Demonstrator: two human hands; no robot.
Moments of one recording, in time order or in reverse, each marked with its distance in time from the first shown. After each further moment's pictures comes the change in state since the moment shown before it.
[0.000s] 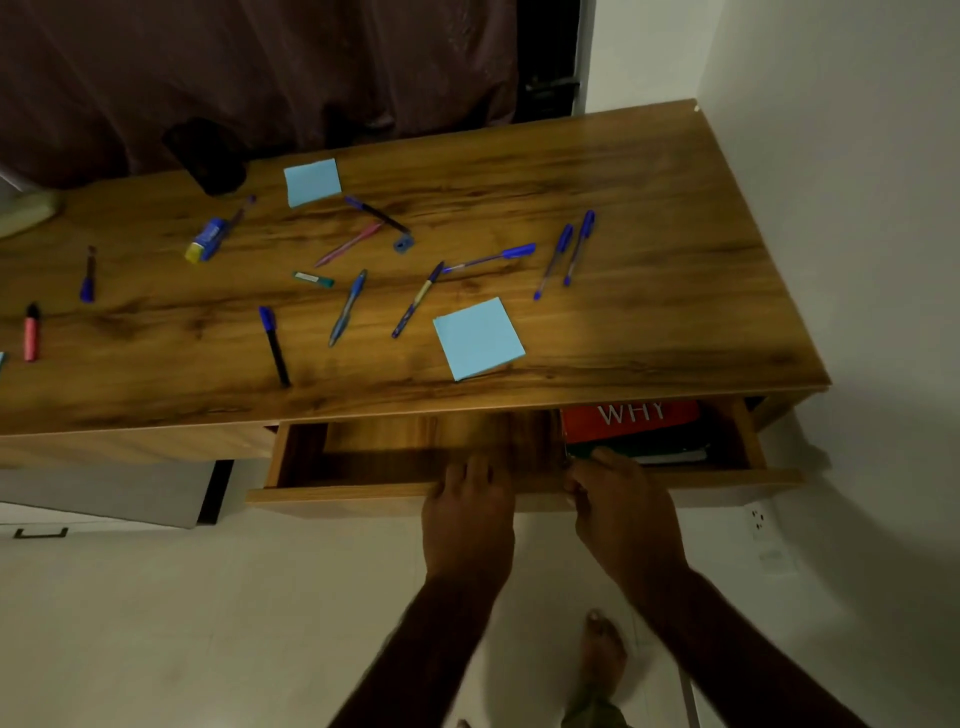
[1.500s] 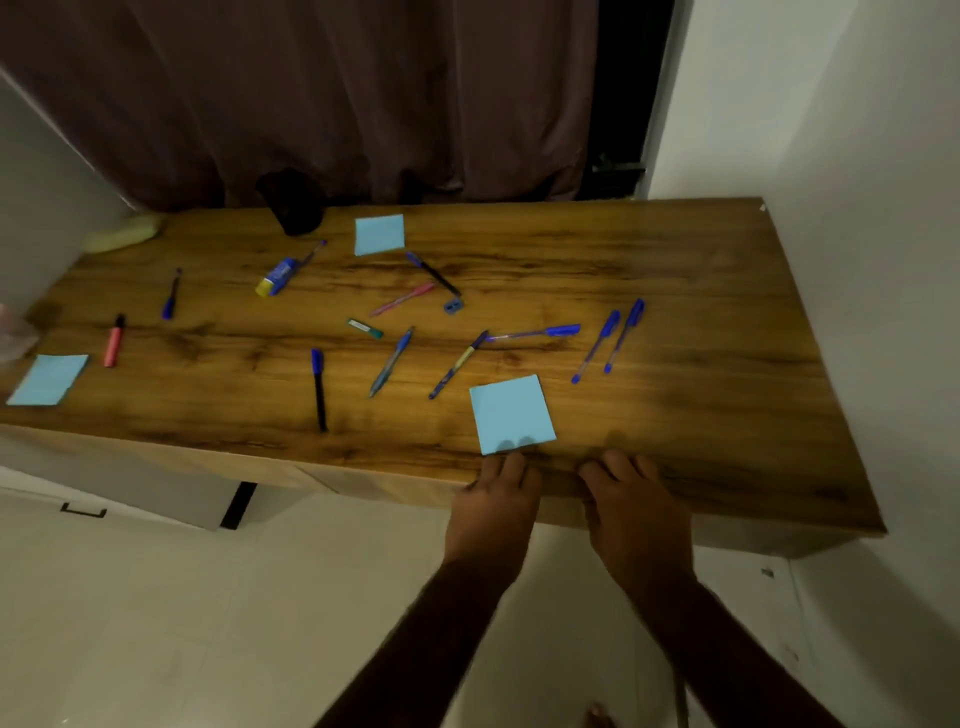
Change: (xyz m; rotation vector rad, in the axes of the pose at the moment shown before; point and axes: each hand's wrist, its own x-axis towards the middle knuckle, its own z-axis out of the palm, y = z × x) left_hand 0.083 -0.004 -0.025 0.007 0.067 0.119; right_hand 0.097 0.001 -0.024 -0.189 0.053 -0.171
